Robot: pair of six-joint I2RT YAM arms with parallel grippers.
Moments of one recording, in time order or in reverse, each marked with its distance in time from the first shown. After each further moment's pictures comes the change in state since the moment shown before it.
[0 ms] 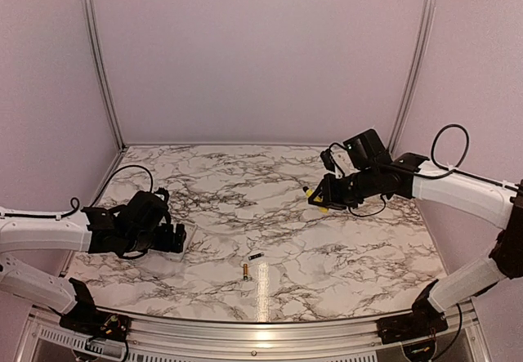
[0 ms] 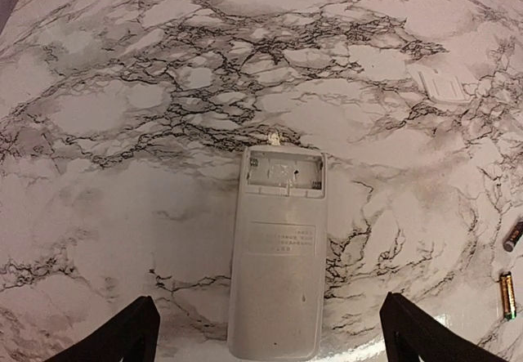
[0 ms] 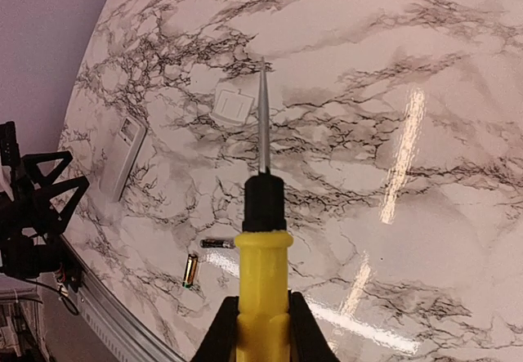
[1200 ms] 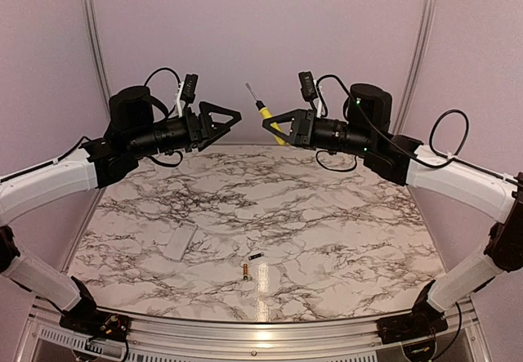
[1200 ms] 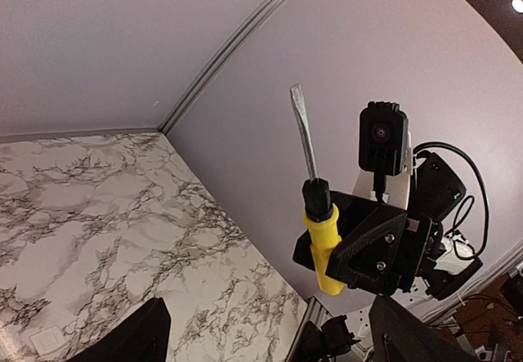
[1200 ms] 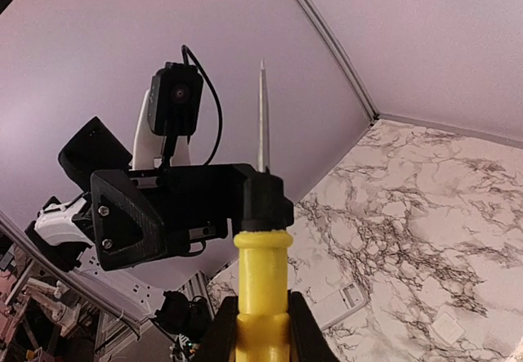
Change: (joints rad) left arm 0.127 0.137 0.577 0.469 0.806 -0.164; right arm 0.121 0.055 0.212 0.612 -0.182 0.061
